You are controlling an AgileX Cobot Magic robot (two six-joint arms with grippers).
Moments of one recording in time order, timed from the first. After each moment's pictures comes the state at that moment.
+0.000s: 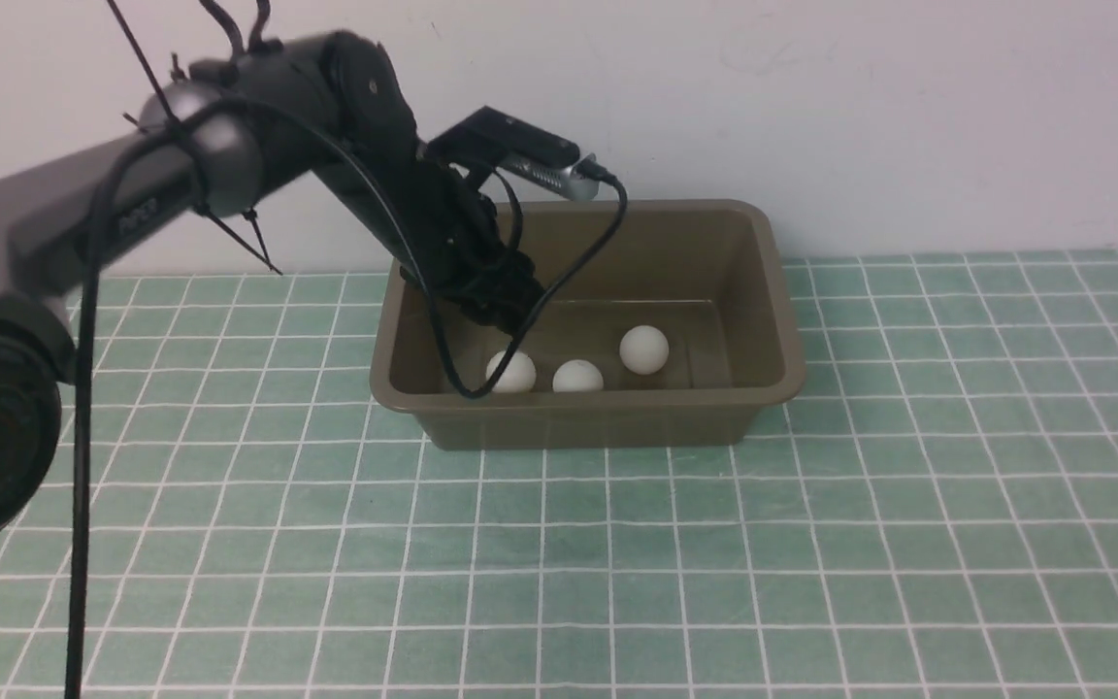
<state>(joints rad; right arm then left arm) -0.02 0.10 -0.39 0.06 0.74 -0.18 -0.31 1.64 -1.88 -0.40 1.14 0.53</state>
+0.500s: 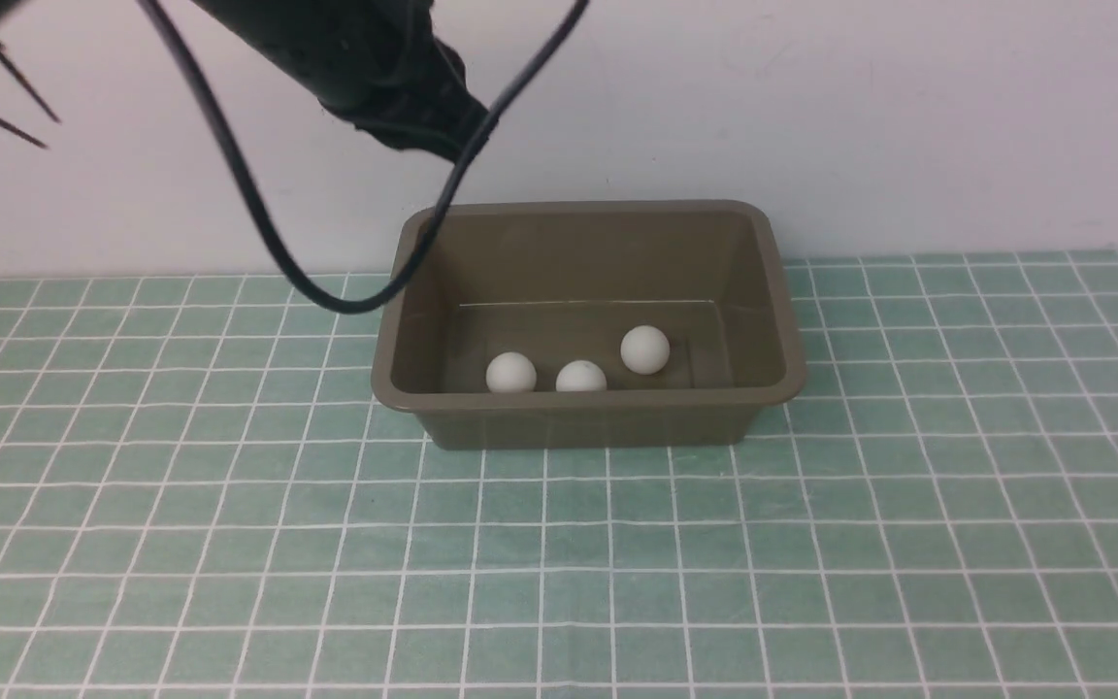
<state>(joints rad) -0.02 0.10 -0.39 0.06 0.74 -0.18 -0.31 1.08 -1.03 -0.59 0.68 0.64</state>
